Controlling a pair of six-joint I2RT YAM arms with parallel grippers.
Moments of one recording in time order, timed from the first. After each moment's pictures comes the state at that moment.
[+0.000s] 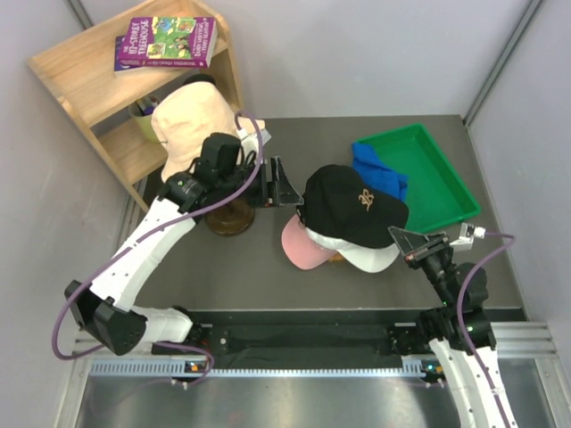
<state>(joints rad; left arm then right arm) -0.54 1.30 1.40 -0.68 0.50 -0.62 0.18 0.01 0.26 -0.23 -0.18 1.20</state>
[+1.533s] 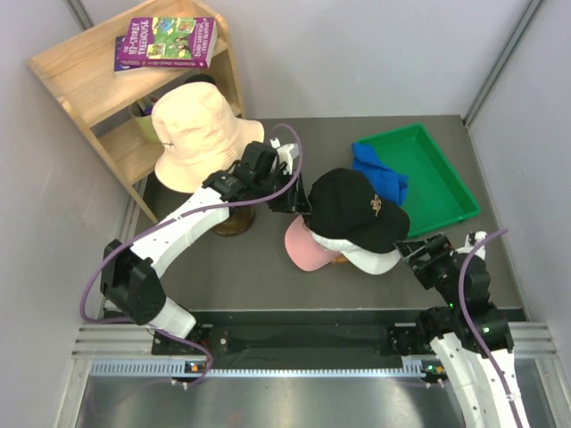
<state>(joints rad) -0.62 1.52 1.34 -0.54 0.42 -0.49 0.18 0.16 0.50 -0.79 -0.02 1.03</state>
